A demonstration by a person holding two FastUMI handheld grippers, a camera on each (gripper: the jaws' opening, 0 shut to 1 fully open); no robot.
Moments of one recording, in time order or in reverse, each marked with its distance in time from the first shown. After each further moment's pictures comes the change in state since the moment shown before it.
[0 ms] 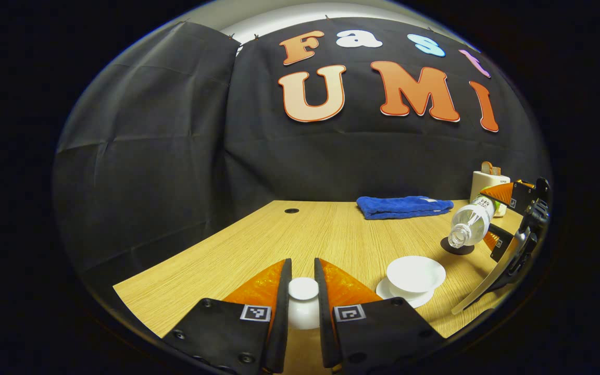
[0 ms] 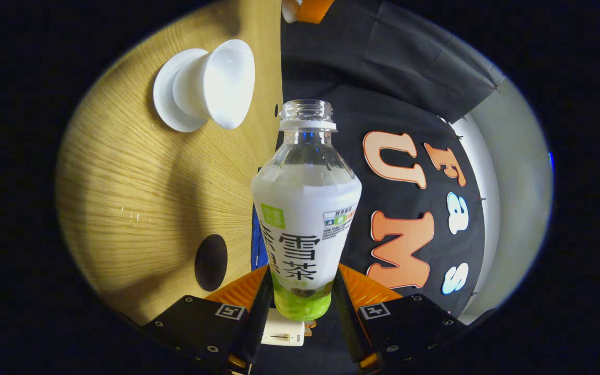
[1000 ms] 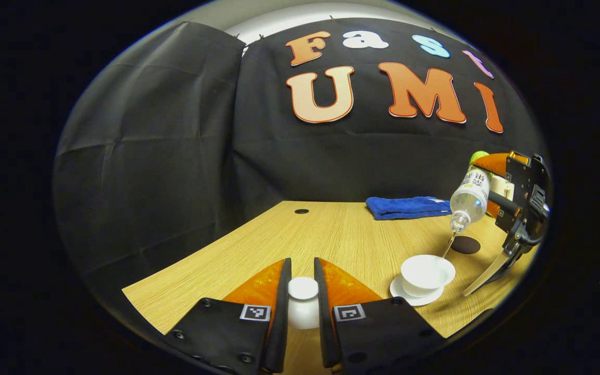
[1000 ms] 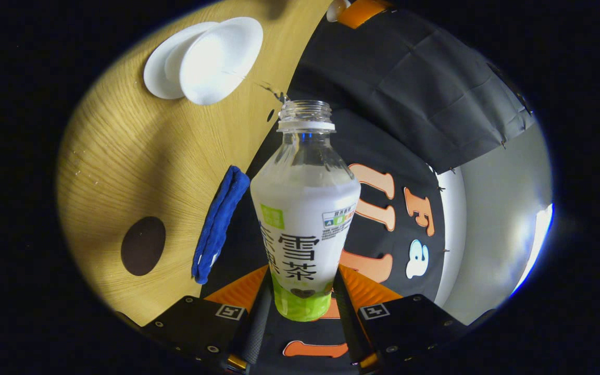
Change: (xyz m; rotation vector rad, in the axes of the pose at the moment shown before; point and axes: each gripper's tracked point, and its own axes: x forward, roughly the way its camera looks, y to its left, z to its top) left arm -0.002 0.022 -0.001 -0.001 0.005 0.026; right arm 0.027 -0.062 0.022 -0.259 -0.126 -0.167
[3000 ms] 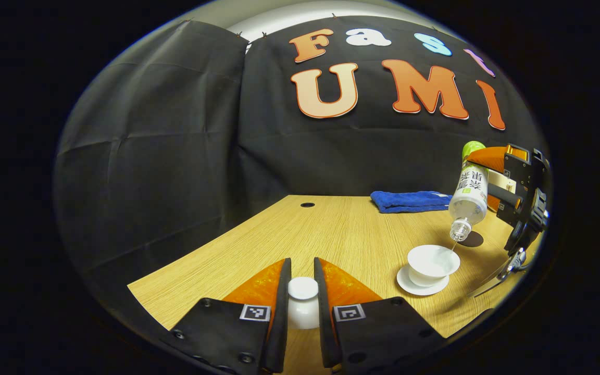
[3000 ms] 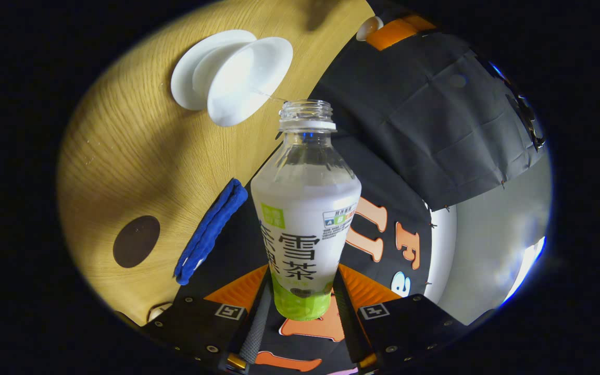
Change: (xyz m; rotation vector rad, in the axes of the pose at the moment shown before) left arm -0.011 0.011 -0.014 -0.003 0.019 0.015; right arm -0.005 0.002 0.034 -0.121 -0.132 0.005
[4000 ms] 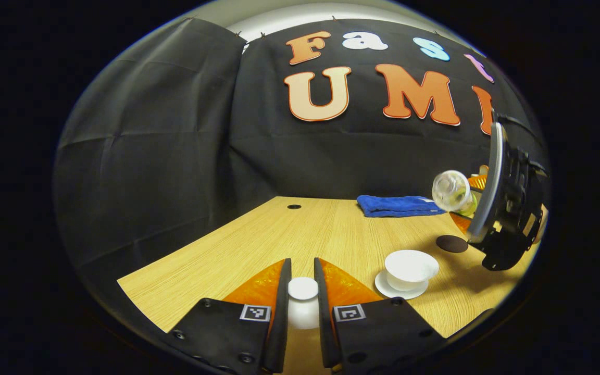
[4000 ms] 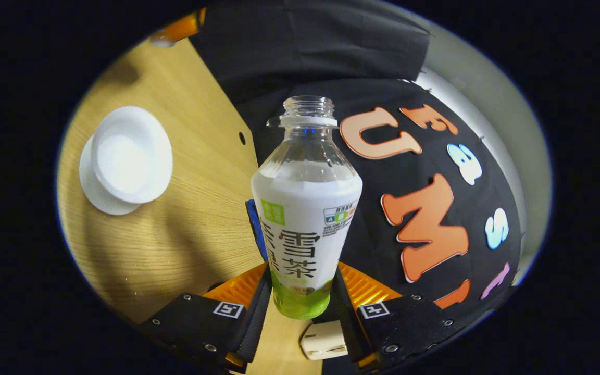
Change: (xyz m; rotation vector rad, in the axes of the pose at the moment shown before) left arm -0.007 -0.028 0.004 -0.025 -0.003 -0.058; right arm 0.001 0.060 -0.033 0.935 0.250 0.187
